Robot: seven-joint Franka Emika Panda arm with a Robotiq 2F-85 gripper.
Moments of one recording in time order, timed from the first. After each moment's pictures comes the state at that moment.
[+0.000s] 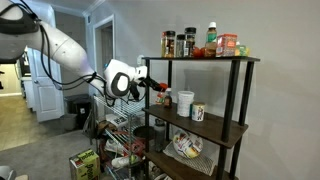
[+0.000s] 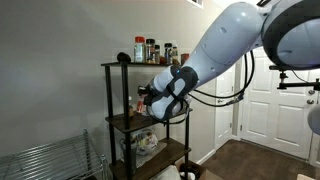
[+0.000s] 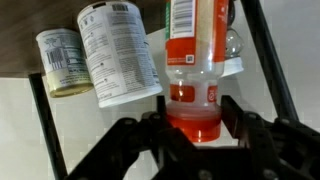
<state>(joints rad) -1.93 -0.65 2.06 -2.04 0.33 3.45 0.67</state>
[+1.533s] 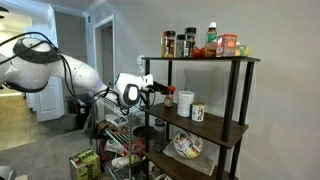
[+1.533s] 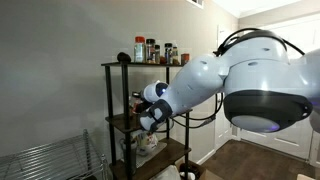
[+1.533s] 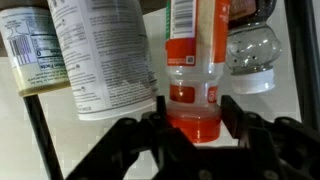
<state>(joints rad) -2.05 -1.04 2.05 -1.74 0.56 3.45 0.69</state>
